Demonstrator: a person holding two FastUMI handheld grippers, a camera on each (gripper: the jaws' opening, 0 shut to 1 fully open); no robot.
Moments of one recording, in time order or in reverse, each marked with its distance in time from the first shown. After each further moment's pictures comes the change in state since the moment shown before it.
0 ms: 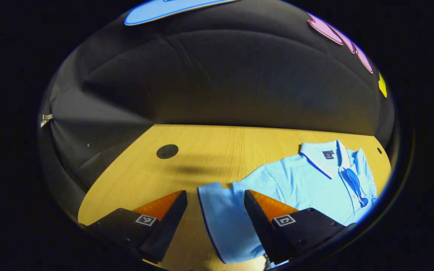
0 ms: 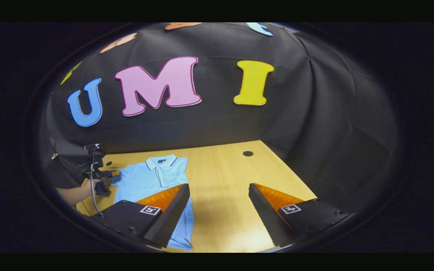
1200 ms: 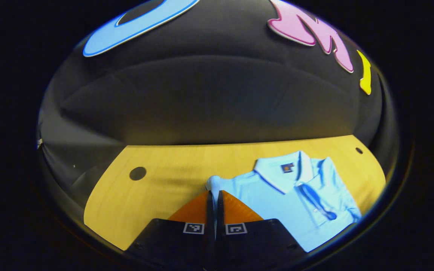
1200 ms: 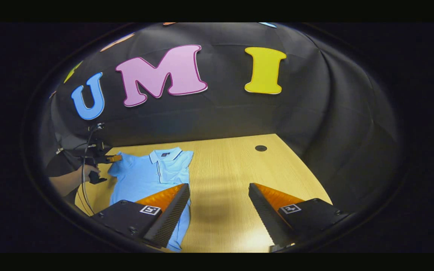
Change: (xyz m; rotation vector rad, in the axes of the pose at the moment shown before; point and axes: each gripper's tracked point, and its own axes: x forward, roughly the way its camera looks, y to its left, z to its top) left arm -0.058 -0.107 0.068 0.092 -0.080 -0.176; right arm 0.068 0.004 -0.014 -0.030 0.058 0.136
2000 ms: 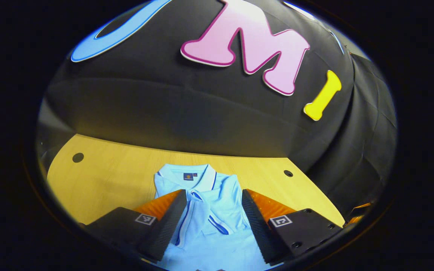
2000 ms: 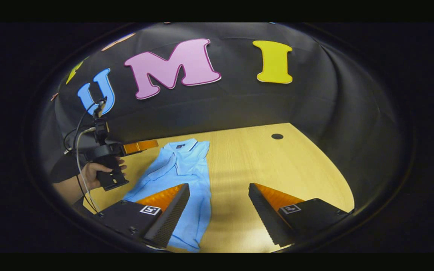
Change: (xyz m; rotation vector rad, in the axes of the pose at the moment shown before) left arm -0.095 -0.155 0.014 -0.135 -0.070 -0.334; right arm -0.009 0.055 -0.050 0.045 0.061 0.070
